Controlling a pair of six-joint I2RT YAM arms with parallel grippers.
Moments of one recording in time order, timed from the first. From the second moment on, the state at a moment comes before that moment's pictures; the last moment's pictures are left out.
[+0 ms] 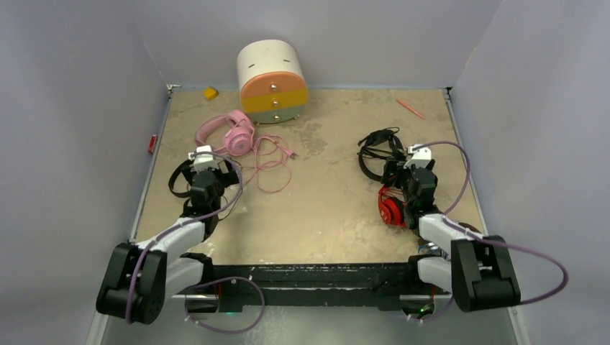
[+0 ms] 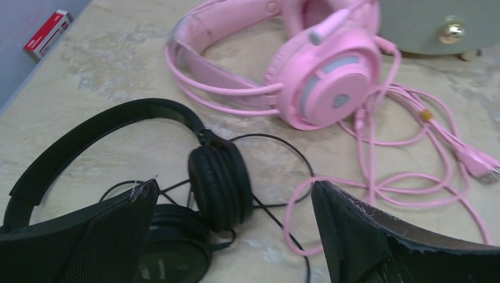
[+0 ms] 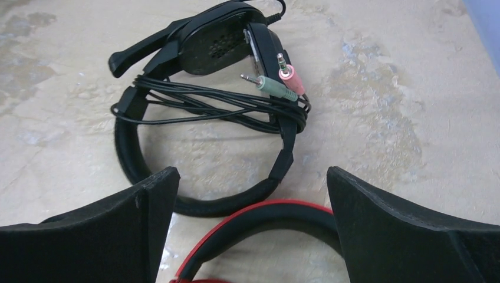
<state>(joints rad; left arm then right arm) -0.24 1.07 0.25 0.57 -0.42 -0.18 0.10 1.14 0.28 0.58 0.10 0.08</state>
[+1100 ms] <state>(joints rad) -0.02 1.60 0.28 1.12 -0.12 -0.02 0.06 1.58 0.27 1.12 0.19 -0.05</state>
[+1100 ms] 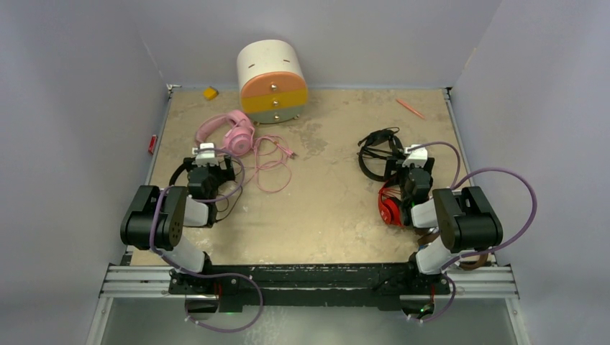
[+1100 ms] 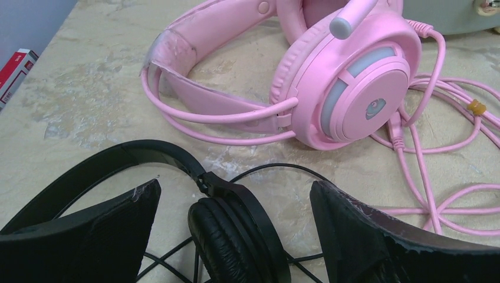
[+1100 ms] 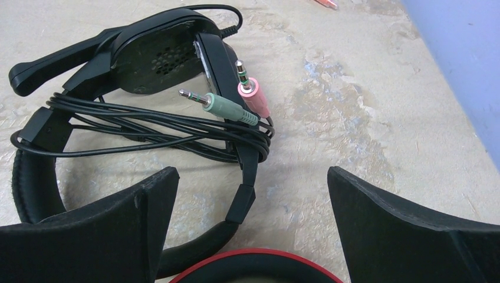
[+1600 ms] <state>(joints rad) -0.02 1.60 0.28 1.14 -0.11 -0.02 0.07 1.58 0.27 1.12 0.19 -0.05</state>
